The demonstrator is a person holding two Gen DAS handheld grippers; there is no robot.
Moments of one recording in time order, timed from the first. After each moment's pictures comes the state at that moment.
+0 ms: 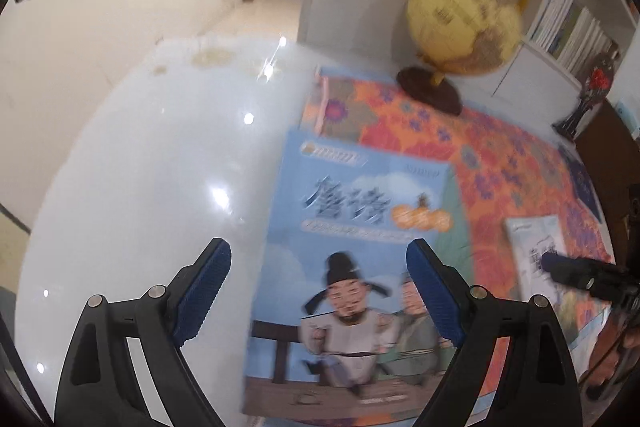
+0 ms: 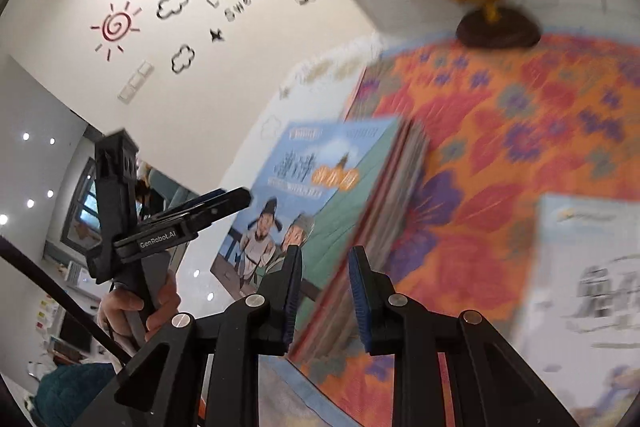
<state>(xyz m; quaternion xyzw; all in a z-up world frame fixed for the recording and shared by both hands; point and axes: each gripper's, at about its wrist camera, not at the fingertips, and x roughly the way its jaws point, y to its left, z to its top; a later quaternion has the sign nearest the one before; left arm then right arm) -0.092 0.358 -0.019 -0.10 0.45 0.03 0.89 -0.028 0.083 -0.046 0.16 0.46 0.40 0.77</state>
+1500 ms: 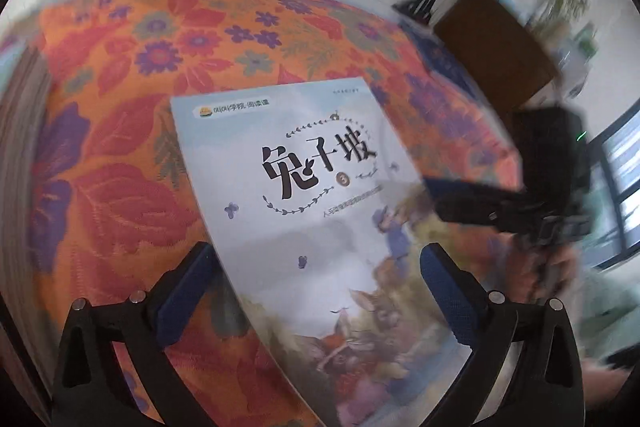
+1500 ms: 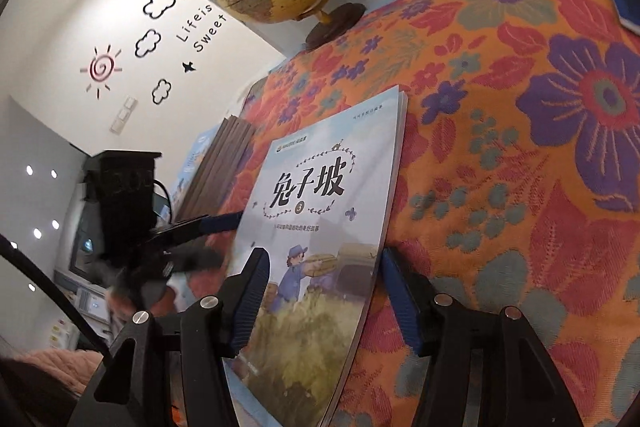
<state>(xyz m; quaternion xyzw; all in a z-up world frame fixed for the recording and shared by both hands) -0.080 0.096 -0.100 -0.08 0.52 -0.23 0.82 -0.050 -0.130 -0.146 0.20 0.48 0.38 0.76</state>
